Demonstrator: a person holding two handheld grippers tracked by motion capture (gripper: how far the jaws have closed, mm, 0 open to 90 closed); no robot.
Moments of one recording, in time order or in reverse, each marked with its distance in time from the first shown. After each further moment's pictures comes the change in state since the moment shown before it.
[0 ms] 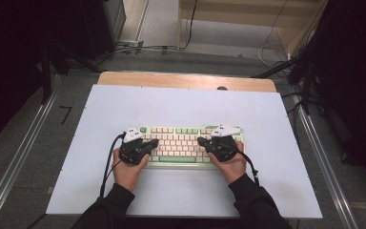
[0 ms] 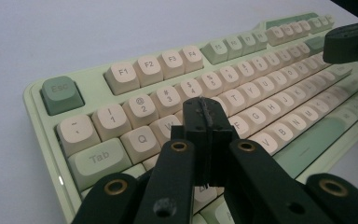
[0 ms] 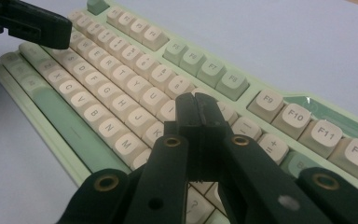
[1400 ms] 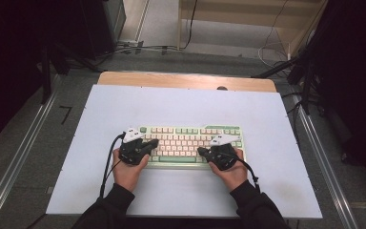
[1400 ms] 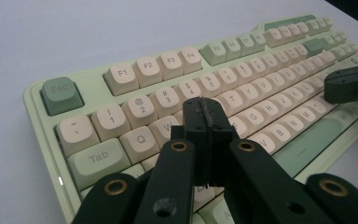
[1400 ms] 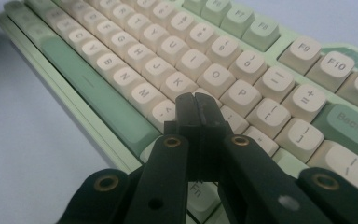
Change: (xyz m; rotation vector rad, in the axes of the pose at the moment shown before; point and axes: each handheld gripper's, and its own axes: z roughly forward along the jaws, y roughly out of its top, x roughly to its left) left arm -0.001 0.000 -0.001 -0.005 -0.006 -0.005; right arm 0.009 -0.021 0.002 0.087 0.023 -0.024
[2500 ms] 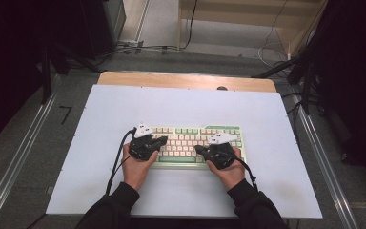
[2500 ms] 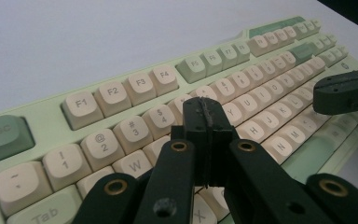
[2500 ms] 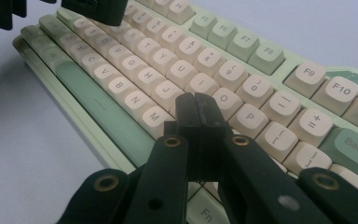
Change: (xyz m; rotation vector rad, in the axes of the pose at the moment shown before) left arm -0.014 0.013 0.025 0.016 -0.035 0.027; right arm 0.003 0.007 0.001 -0.056 0.018 0.007
